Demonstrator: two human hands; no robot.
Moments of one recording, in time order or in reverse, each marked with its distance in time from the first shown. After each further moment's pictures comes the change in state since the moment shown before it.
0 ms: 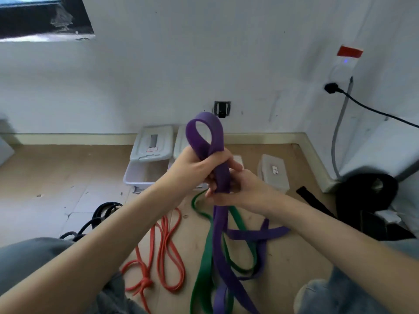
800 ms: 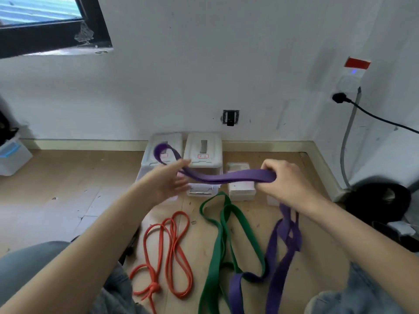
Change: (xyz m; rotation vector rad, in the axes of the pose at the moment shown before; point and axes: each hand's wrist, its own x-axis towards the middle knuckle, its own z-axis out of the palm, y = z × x) left_hand 0.007 -0.029 -0.068 -0.305 0.344 -0.549; right_hand -0.009 -0.003 -0.036 -0.661 0.472 0.021
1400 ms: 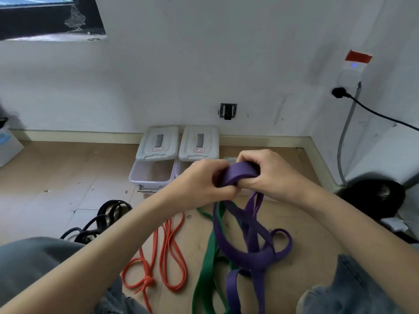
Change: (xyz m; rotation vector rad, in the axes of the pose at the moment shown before) left_hand -0.039 -0.011 0.052 0.939 -0.372 0.740; right_hand -0.002 -0.032 -0.007 0.136 -0.155 -0.205
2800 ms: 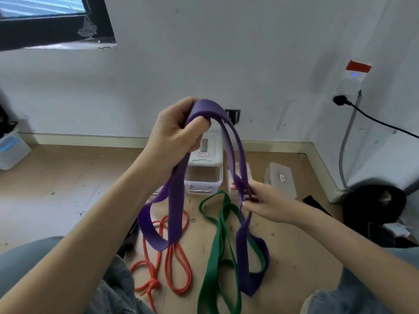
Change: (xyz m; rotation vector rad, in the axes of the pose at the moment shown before) left_hand -0.007 0.026 -0.062 -0.605 0.411 0.196; right_hand -0.005 0.043 0.040 0.149 -0.262 0.074
